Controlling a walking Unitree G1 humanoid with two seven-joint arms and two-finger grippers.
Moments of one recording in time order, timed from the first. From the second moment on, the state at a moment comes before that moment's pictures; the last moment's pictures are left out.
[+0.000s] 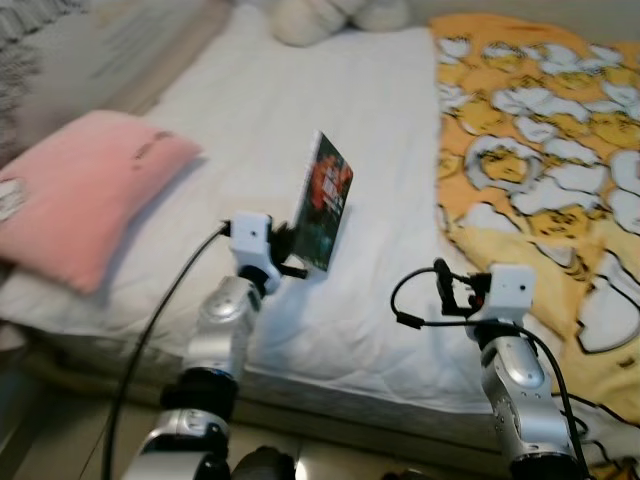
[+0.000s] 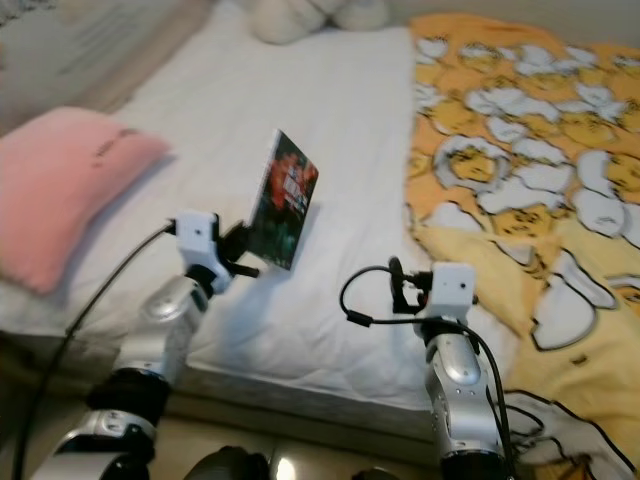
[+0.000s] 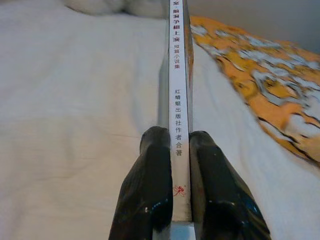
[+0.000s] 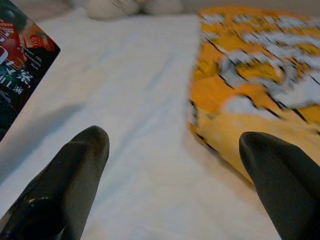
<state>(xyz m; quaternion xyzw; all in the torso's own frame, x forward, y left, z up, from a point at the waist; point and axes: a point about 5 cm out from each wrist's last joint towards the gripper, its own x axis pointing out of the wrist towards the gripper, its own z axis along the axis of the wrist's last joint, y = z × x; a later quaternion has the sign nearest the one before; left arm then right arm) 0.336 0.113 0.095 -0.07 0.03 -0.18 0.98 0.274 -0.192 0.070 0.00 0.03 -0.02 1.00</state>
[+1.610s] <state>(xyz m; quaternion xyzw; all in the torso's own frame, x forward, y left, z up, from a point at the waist) 0.342 0.079 0.092 -0.03 0.03 -0.25 0.97 0.259 -0.185 0.065 -0.02 0.01 -0.04 1.00</state>
